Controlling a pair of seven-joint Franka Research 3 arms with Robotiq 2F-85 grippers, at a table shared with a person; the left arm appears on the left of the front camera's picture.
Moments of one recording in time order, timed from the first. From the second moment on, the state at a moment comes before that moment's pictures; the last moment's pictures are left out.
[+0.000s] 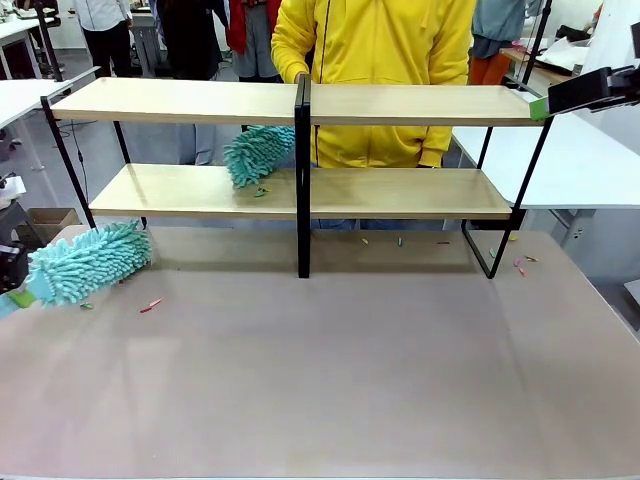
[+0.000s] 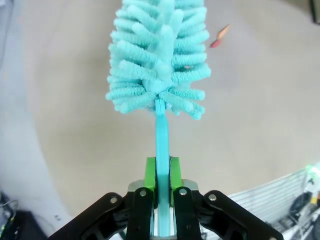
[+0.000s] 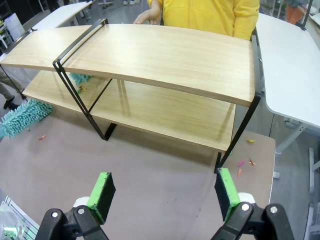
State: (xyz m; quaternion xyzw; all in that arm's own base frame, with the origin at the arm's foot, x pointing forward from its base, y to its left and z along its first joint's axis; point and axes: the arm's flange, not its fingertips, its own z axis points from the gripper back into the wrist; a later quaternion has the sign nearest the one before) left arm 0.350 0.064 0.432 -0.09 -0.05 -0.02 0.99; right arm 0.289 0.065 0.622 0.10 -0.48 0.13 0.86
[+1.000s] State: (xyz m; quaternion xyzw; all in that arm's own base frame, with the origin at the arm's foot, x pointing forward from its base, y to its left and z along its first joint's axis) left arm 0.284 0.107 0.451 -0.10 0.01 -0.24 0.97; right arm 0.289 0.065 0.621 0.10 -0.48 0.13 0.86
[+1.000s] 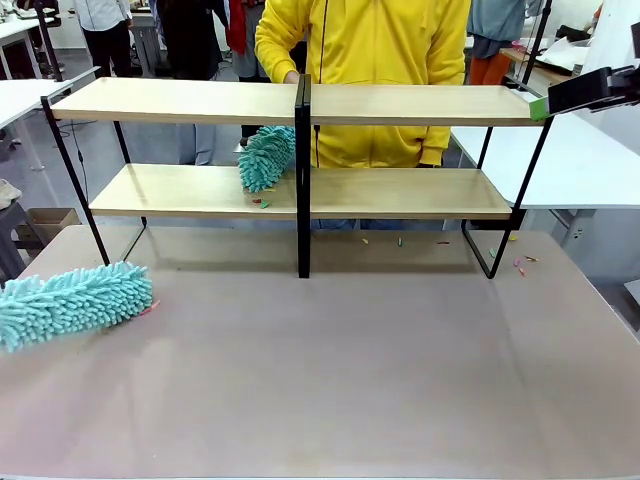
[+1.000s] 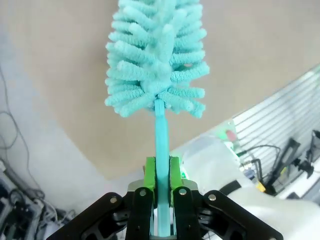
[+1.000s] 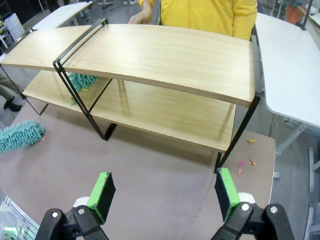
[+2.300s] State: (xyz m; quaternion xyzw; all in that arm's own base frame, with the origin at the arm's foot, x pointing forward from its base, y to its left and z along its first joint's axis) left arm 0.261 0.126 0.446 -0.44 -0.11 -0.45 0.77; right arm 0.289 0.065 0.622 0.10 -0.48 0.13 0.86
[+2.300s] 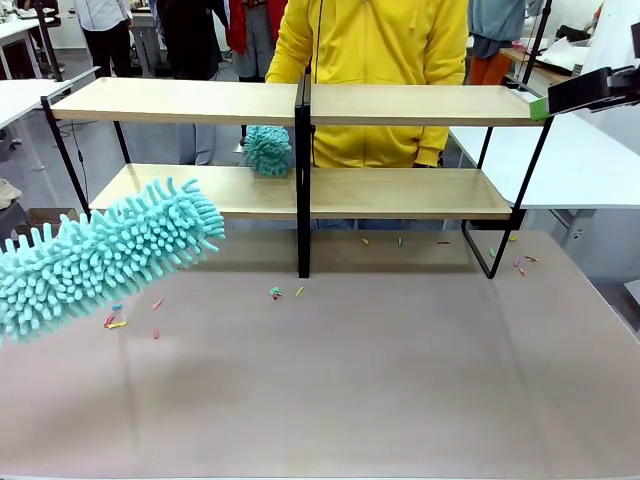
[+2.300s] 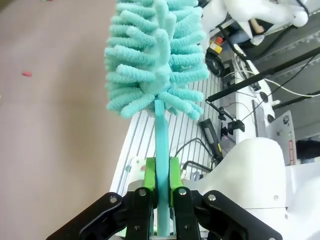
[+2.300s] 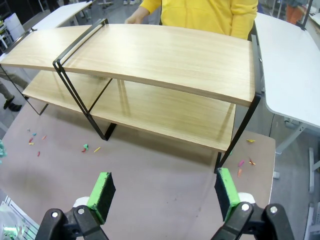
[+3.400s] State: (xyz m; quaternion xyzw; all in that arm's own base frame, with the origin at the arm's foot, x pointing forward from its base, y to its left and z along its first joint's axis) left arm 0.334 0.253 0.547 -0.56 -0.22 -0.34 0.72; right arm 0.290 0.065 0.621 0.10 -0.48 0.13 0.86
